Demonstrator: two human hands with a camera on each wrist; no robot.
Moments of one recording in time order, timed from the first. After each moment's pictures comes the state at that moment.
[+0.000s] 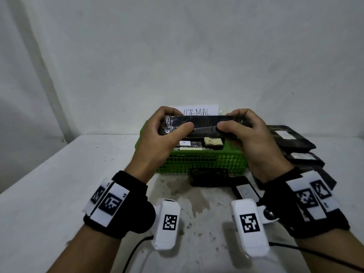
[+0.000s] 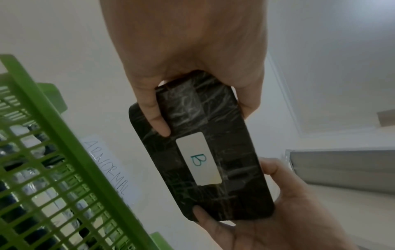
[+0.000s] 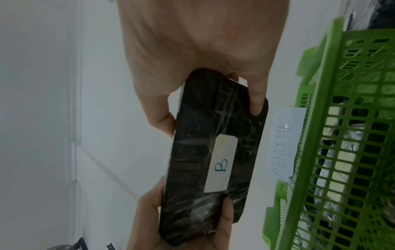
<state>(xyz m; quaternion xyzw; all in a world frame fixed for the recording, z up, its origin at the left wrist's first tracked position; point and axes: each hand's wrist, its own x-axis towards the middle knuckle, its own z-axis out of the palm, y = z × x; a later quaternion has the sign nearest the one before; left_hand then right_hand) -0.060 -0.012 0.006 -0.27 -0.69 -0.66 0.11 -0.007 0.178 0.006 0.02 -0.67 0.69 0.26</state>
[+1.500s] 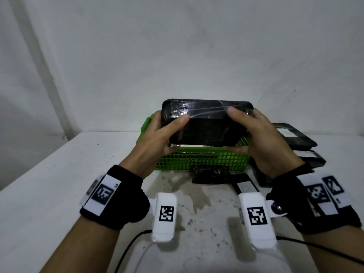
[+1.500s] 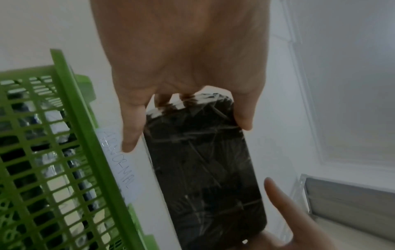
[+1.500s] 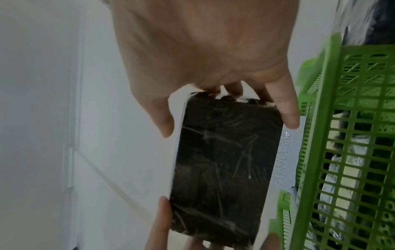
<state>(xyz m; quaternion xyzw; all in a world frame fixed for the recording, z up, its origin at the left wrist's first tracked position) -0.071 -0.019 -0.002 -0.22 -0.66 -0.72 -0.05 0.001 0.185 0.012 -0.02 -0.69 0.70 0.20</state>
